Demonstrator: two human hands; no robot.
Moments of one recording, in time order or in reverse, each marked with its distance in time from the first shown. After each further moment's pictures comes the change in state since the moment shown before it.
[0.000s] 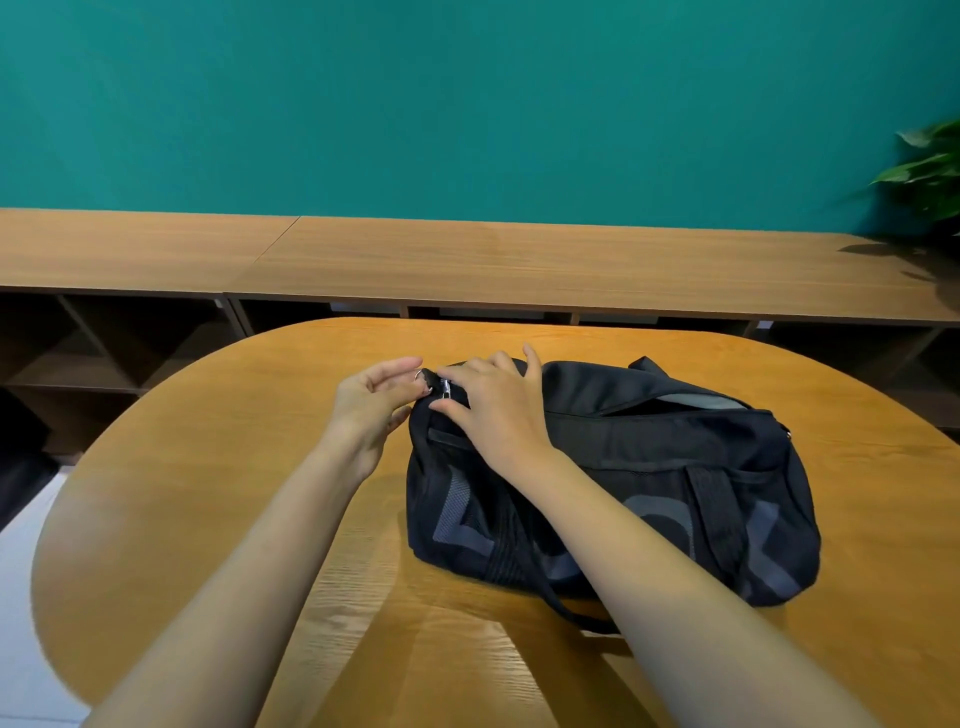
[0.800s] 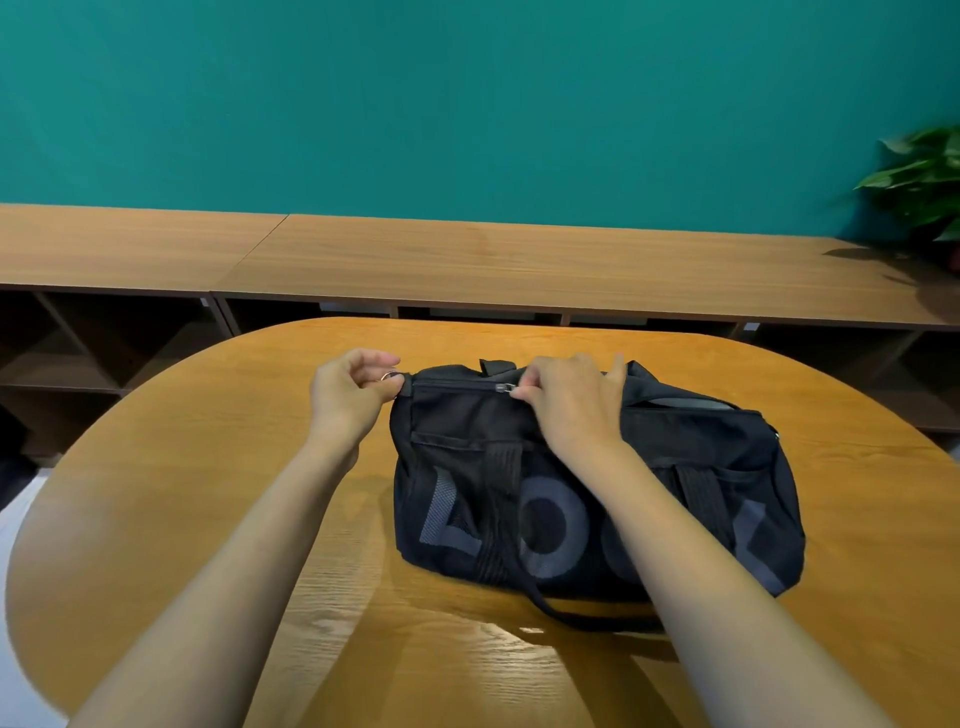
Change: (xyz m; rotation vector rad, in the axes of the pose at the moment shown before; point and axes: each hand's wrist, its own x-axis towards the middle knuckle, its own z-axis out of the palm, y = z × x) left_hand 0.005 0.005 -0.003 0.355 0.150 0.252; right_hand -0.009 0.049 -0.043 -0.186 -0.103 0.342
